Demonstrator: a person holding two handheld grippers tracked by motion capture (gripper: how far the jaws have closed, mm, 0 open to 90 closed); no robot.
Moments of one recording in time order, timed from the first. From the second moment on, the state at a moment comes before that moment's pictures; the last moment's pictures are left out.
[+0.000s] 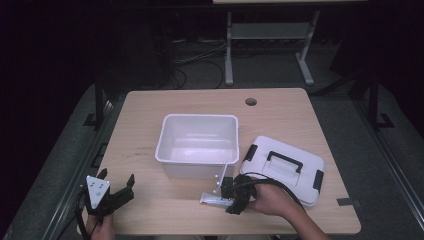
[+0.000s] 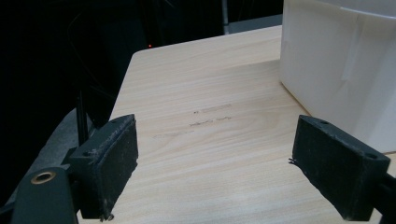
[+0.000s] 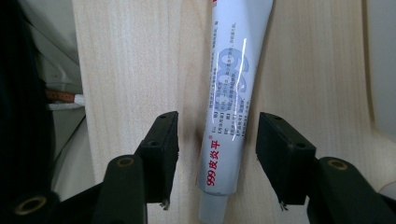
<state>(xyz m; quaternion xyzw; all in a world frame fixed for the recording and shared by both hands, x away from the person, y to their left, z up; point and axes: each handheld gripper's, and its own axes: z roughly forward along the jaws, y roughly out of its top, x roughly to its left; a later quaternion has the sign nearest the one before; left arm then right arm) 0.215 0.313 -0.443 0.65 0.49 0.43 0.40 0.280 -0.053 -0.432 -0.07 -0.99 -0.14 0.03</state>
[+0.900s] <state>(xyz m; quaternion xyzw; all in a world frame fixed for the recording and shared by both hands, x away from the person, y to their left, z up) 0.215 0.314 -0.442 0.65 0.49 0.43 0.40 0.282 -0.041 -0.435 -0.05 -0.99 -0.11 0.02</state>
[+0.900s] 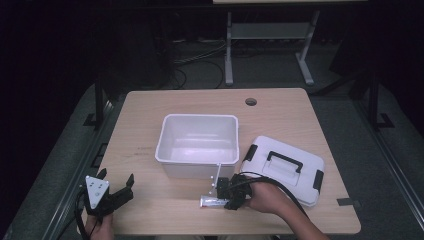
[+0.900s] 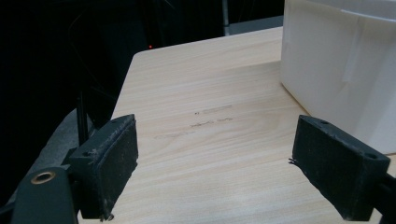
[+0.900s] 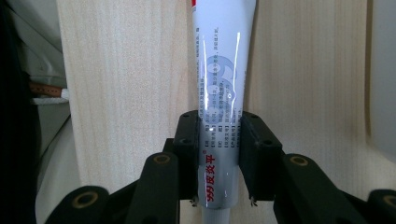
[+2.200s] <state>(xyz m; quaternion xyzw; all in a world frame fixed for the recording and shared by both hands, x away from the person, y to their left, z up) 0.215 0.315 -0.442 0.64 0.49 0.43 0.40 0.285 -0.029 -0.360 0.00 -1.00 -0.09 -0.01</state>
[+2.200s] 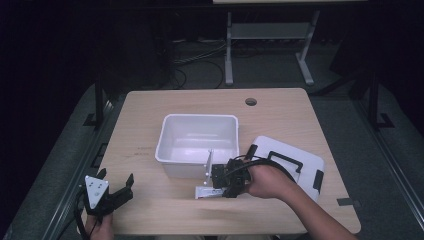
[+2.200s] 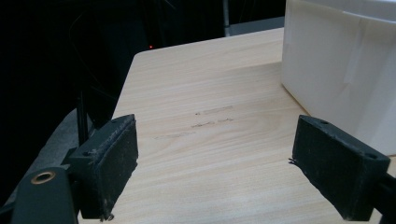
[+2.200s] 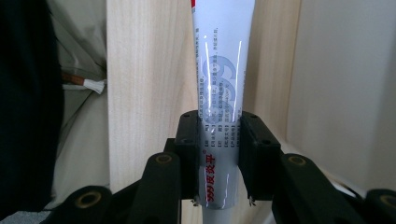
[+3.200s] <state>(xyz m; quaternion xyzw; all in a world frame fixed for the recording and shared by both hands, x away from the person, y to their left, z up) 0.215 0.315 -0.442 0.64 0.49 0.42 0.40 0.295 -0.010 -0.293 0.02 -0.99 -0.10 -0.03</state>
